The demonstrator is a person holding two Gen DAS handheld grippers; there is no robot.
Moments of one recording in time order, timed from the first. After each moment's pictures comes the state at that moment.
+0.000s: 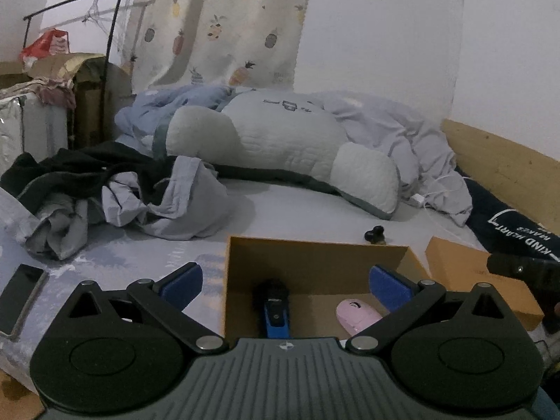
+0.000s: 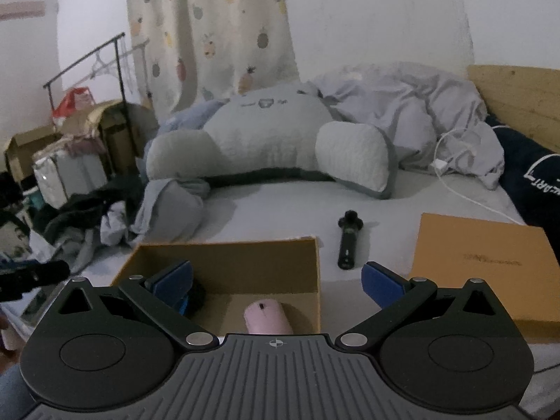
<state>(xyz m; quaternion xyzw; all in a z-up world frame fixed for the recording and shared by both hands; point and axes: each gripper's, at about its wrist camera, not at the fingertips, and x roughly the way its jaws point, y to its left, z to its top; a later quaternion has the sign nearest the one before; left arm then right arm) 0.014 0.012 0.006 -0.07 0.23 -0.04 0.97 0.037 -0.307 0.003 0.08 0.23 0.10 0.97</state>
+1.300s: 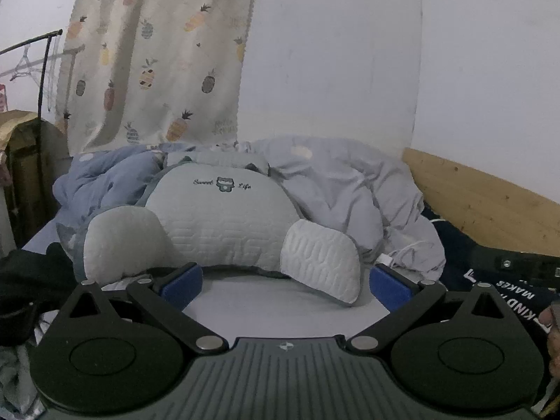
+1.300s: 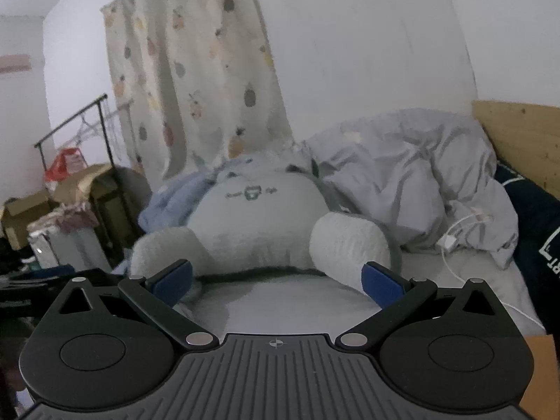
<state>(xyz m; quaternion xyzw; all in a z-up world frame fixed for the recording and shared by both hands) 0.172 -0.048 0.119 -0.02 0.19 -0.10 0.98 0.197 -0.373 0.140 0.12 0.18 0.09 0.97</state>
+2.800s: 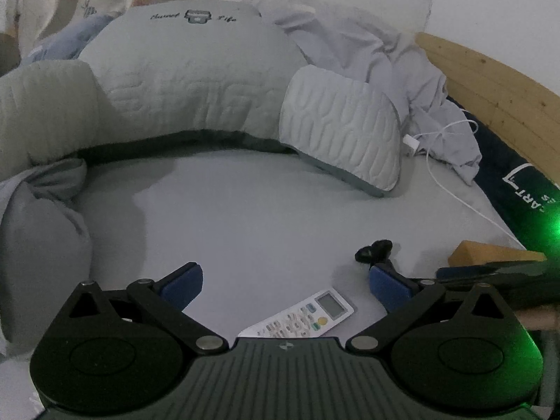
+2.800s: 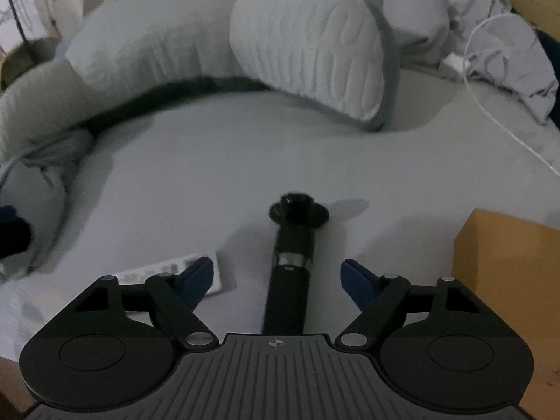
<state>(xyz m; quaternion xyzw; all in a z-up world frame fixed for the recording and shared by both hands) 0.329 -0.054 -0.045 -0.02 0.36 -0.14 0.92 0.398 -0.358 -0.120 0.10 0.44 0.04 0.89</state>
